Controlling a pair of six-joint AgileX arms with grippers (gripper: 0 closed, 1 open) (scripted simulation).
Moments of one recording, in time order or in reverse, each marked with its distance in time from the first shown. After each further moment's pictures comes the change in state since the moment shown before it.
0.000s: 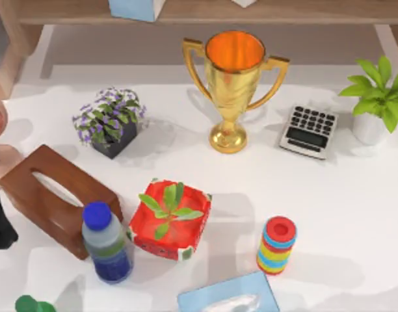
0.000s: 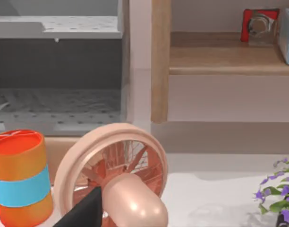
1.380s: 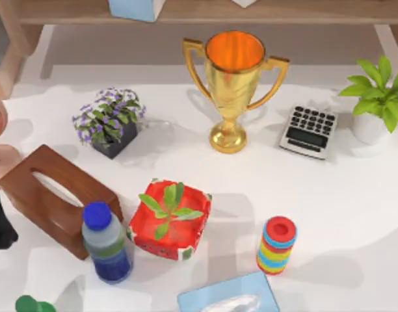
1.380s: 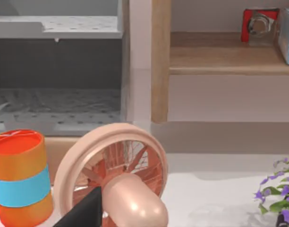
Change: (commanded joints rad) left arm 0.000 0.000 0.000 0.000 0.000 0.000; right arm 0.095 0.171 0.393 -0.228 0.112 -0.002
